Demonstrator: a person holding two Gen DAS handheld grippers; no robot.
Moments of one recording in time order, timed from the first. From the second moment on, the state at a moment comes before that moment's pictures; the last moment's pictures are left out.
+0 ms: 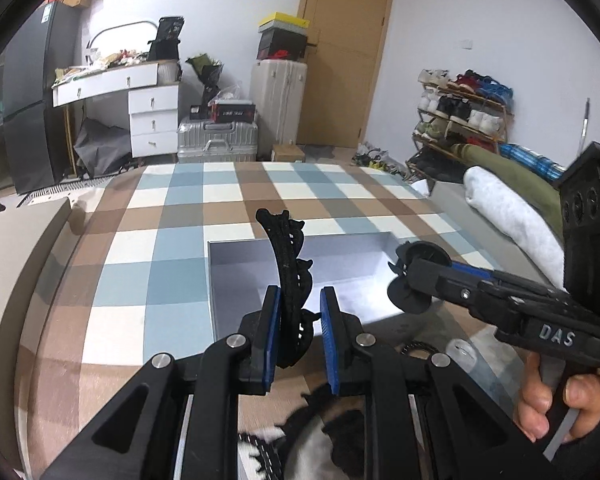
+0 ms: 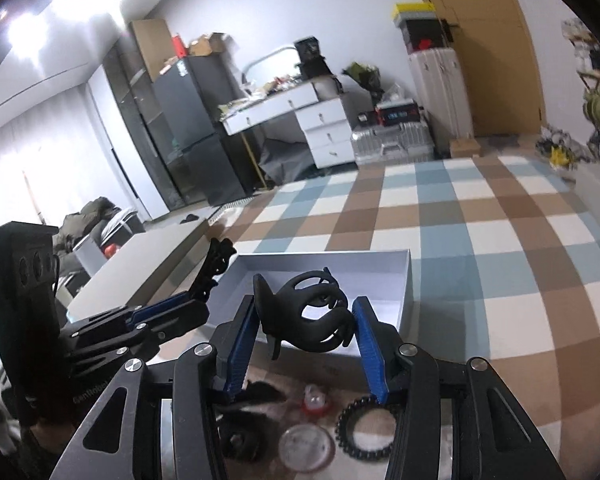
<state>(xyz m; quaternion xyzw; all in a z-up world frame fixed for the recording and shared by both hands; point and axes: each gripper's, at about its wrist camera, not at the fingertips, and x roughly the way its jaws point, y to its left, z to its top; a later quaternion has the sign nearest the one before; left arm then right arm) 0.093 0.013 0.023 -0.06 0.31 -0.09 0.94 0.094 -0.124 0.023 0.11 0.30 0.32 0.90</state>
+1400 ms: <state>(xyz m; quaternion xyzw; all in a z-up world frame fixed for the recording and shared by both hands) 0.032 0.025 0.023 -0.07 0.30 -0.05 0.95 0.051 -0.150 0.013 0.08 0.29 0.30 0.90</state>
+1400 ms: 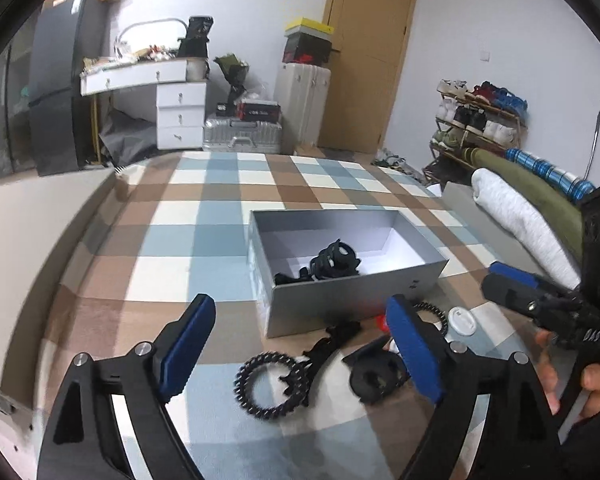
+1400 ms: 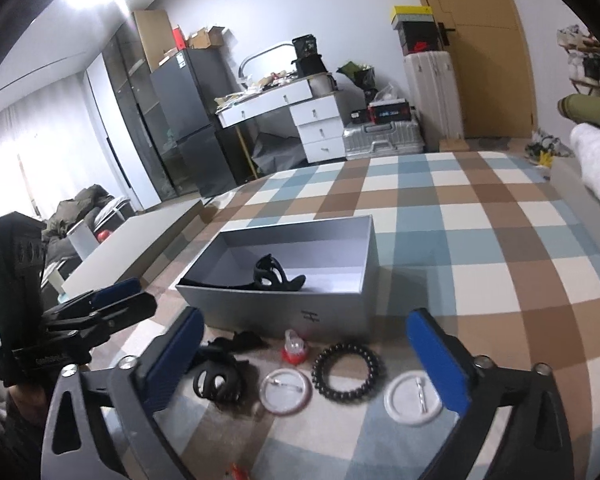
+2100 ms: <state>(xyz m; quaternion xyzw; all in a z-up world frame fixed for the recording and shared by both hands) 0.019 0.008 0.012 -0.02 0.28 -0.04 0.96 0.023 -0.165 0.003 0.06 0.28 0.30 0.91</state>
